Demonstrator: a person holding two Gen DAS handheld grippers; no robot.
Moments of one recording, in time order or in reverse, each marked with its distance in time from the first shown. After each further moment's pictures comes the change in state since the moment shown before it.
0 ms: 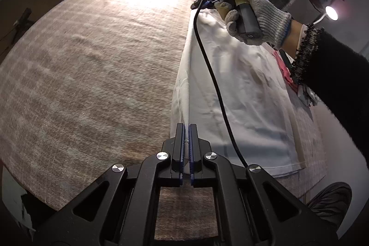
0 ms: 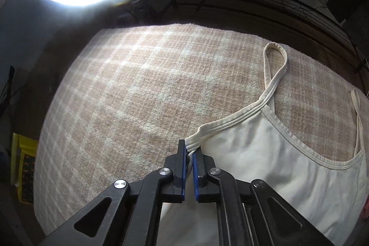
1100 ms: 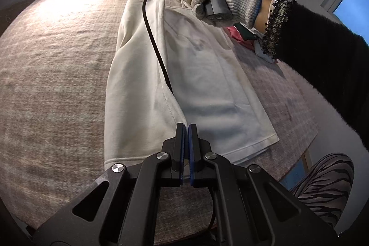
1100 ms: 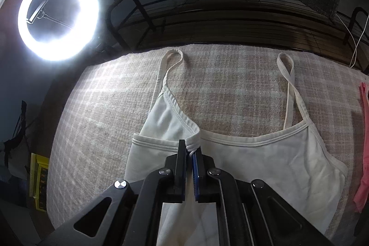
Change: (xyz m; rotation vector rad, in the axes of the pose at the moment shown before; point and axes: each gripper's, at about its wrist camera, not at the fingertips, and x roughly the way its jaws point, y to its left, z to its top) left arm 0.034 -0.114 -0.011 0.257 0.105 -0.152; right arm -0.064 -0.154 -0.049 0.146 -0.099 0.076
